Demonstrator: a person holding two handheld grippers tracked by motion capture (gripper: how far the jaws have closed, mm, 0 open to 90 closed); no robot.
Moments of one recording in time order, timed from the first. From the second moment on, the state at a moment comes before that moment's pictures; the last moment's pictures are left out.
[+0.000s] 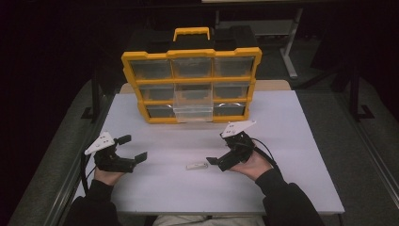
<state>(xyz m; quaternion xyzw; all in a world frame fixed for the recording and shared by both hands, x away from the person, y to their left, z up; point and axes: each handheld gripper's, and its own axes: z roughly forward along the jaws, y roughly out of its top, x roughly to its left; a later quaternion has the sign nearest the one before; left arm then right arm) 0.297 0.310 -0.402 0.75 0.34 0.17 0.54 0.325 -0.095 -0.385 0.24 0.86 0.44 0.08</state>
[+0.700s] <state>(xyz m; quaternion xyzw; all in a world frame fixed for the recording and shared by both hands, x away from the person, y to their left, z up) 0.297 0.309 -0.402 0.75 0.34 0.17 0.54 0.336 -0.062 -0.391 0.21 0.89 0.39 0.06</state>
